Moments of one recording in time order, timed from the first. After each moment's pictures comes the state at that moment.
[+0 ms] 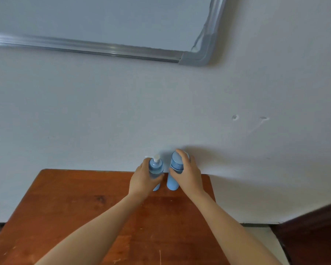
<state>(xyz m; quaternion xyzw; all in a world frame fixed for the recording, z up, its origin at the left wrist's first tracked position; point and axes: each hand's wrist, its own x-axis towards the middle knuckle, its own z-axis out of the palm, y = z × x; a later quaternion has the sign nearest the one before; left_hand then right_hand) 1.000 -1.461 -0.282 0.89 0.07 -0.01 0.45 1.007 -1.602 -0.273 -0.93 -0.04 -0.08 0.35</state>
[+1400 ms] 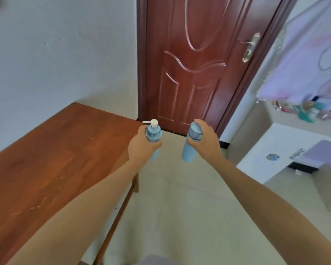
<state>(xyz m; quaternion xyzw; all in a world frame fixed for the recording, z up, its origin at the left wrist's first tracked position) 0.610 -1.389 -0.229 0.74 -0.45 -0.22 0.45 0.433 -1.469 -0.223 -0.77 0.50 -0.32 0.23</state>
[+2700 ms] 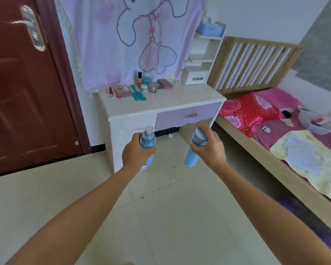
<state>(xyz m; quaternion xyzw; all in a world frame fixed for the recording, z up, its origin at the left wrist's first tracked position) 0.055 -1.623 -0.248 0.51 -0.66 -0.42 0.37 -0.133 -1.525 -0.202 -0.51 0.76 -0.40 0.08</state>
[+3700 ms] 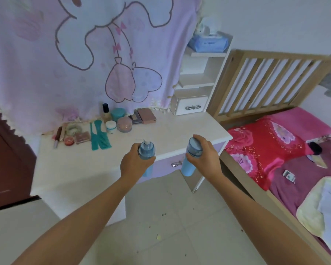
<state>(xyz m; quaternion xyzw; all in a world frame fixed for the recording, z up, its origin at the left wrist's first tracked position) -0.256 -1.918 -0.247 0.55 -0.65 -0.40 0.34 -0.449 -1.842 -0.215 -0.55 0.74 -0.37 0.08</state>
